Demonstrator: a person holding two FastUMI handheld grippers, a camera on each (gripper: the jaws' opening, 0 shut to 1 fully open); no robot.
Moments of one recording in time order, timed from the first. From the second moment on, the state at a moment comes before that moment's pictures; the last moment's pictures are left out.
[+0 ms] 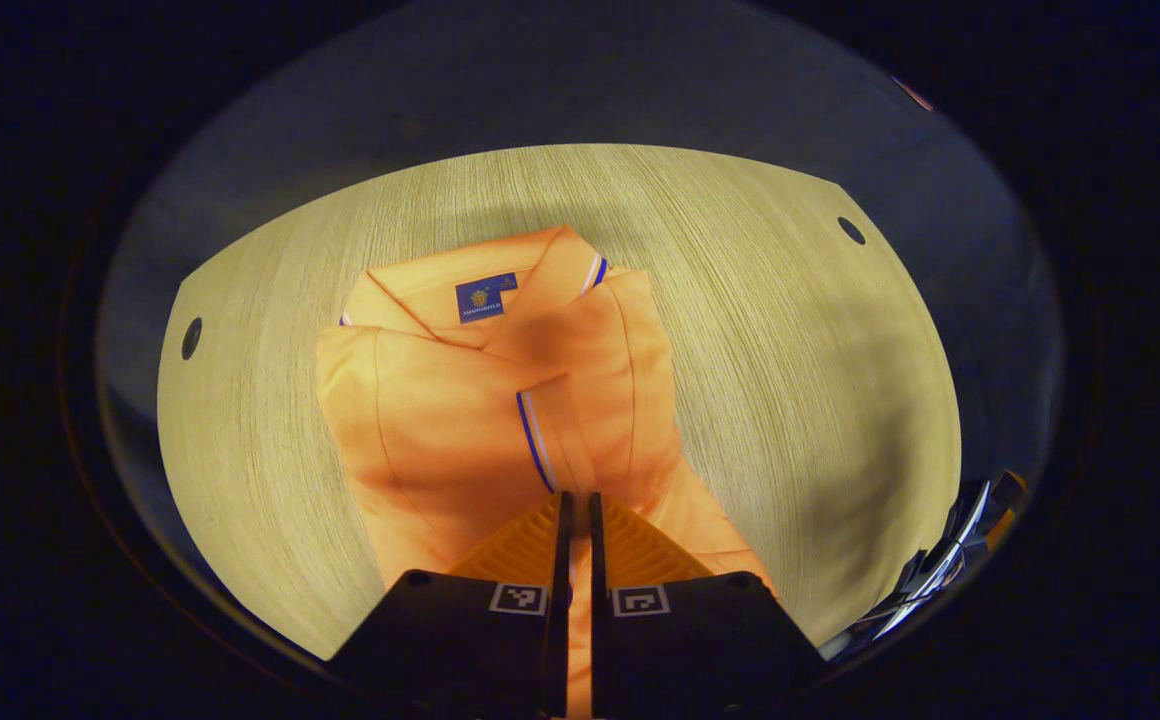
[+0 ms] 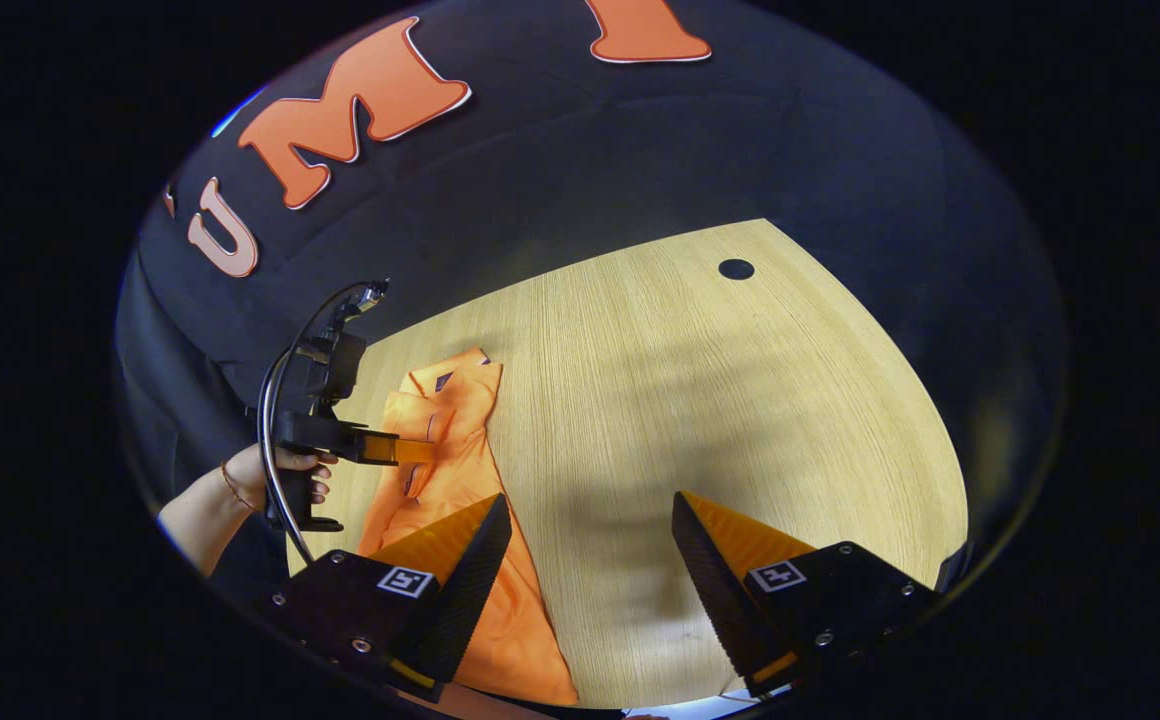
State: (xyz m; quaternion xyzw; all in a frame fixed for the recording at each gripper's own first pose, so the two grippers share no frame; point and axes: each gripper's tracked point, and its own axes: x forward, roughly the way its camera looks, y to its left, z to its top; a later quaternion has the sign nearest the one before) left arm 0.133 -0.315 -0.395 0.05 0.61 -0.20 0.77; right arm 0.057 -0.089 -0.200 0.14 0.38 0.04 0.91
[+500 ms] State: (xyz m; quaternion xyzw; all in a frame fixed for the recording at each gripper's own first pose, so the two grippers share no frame) left arm 0.120 -0.314 -0.381 0.03 0.59 -0.21 0.78; right arm 0.056 -0.065 -0.203 0.14 0.39 0.06 0.91
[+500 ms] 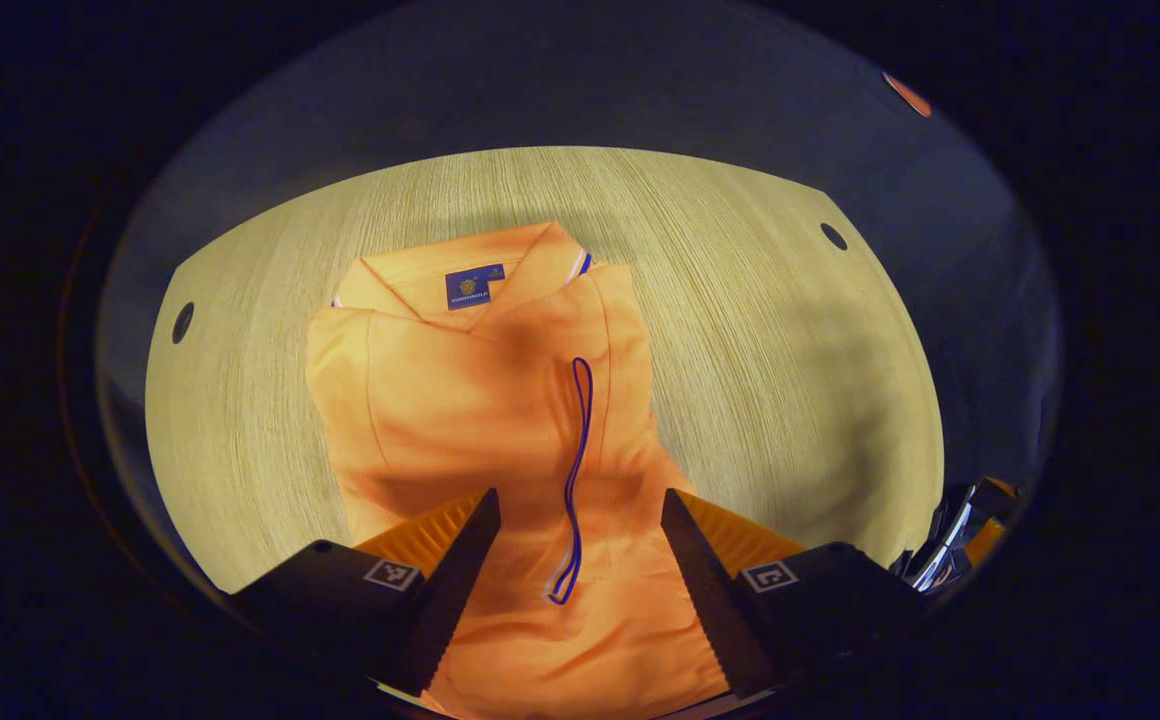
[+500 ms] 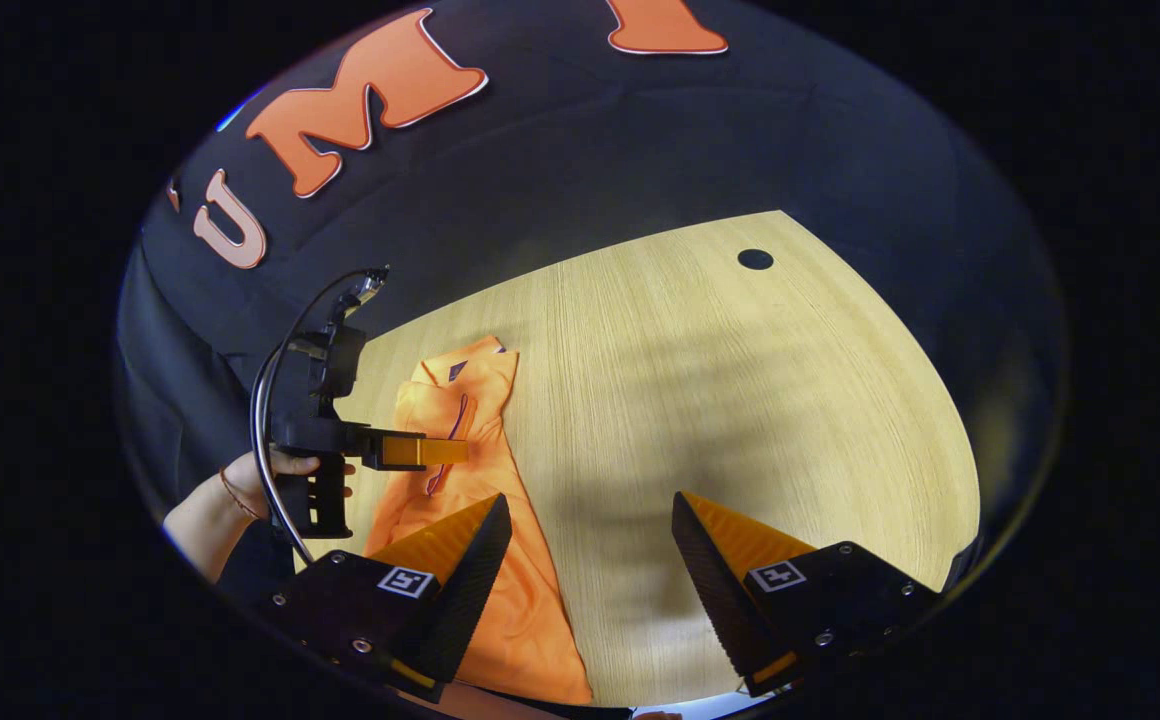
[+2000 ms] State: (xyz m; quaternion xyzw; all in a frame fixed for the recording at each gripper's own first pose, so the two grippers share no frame) left arm -0.127 -0.051 -0.363 0.00 0.61 -0.07 0.79; right arm -0.079 0.038 -0.313 0.00 0.55 0.11 0.83
